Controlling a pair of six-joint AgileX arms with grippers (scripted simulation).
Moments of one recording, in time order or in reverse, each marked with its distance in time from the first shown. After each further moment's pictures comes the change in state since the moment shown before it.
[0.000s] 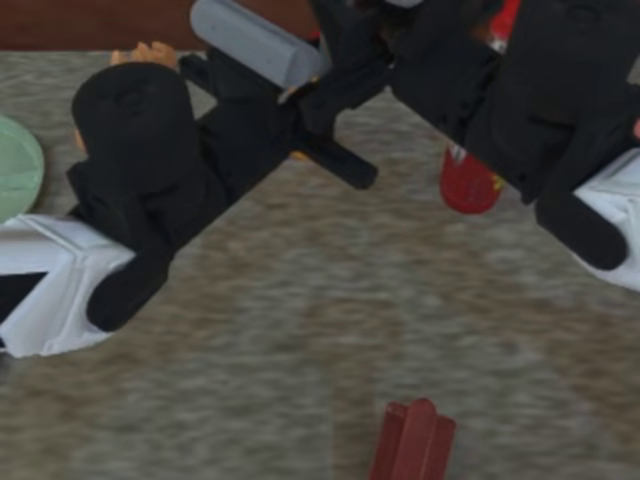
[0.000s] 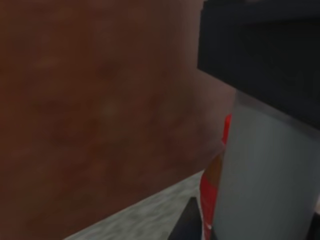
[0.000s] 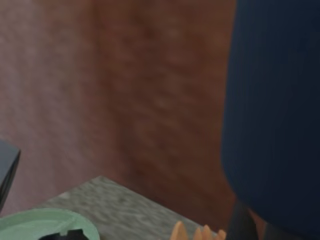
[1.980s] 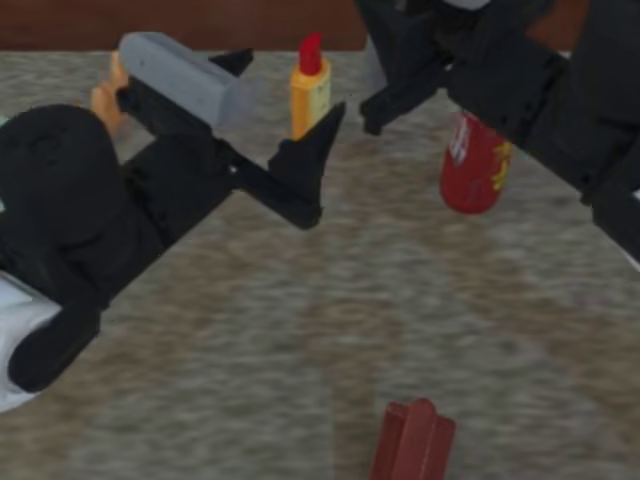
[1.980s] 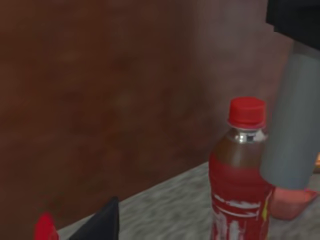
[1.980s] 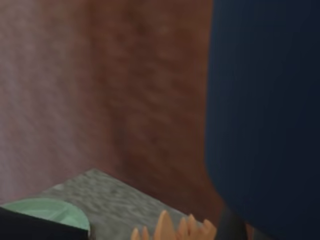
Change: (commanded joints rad) left arm 0.062 -0.206 -0.182 -0.038 -0.008 0.020; right arm -0.082 -0.090 -0.068 0.001 -0.072 -0.007
